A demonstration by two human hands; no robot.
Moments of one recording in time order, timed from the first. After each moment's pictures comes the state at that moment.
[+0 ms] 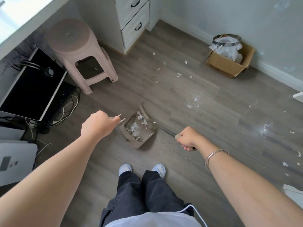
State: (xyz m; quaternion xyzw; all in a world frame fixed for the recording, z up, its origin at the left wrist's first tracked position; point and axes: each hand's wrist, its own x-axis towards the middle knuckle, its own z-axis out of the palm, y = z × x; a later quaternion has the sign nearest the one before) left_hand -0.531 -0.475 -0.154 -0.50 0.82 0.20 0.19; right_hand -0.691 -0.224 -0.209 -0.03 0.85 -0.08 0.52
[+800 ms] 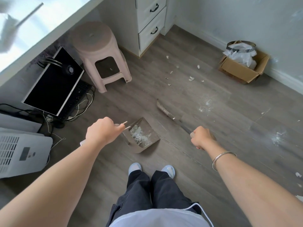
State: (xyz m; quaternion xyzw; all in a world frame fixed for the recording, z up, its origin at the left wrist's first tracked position) left_hand -0.454 -0.507 -0.150 -0.48 0.84 0.18 0.20; right_hand -0.657 -0.253 -0.202 -0.07 0.93 0.01 0.37
